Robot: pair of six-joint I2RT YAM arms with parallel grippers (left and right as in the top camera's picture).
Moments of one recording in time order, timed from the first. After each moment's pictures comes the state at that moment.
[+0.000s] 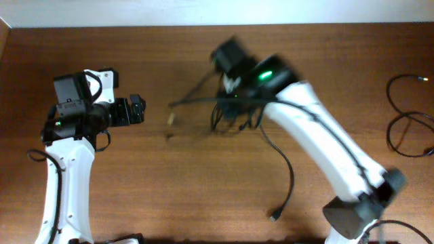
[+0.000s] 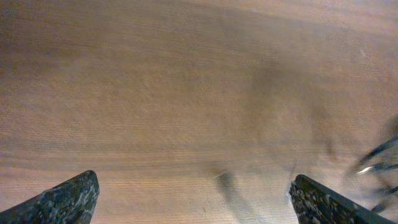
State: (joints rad) left arm 0.22 1.38 1.16 -0.72 0.31 0.06; right arm 0.64 1.89 2.13 -1.36 0.03 0.28
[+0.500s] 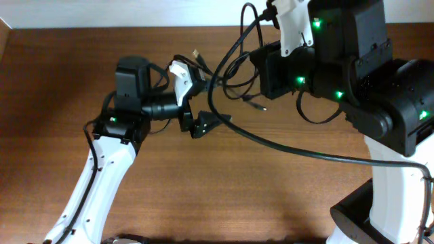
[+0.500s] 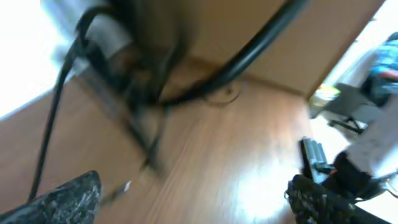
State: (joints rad) left arm -0.18 1.38 1.15 -0.31 1.14 0.32; right arm 0.58 1.86 2.83 -1.60 -0.11 0.18
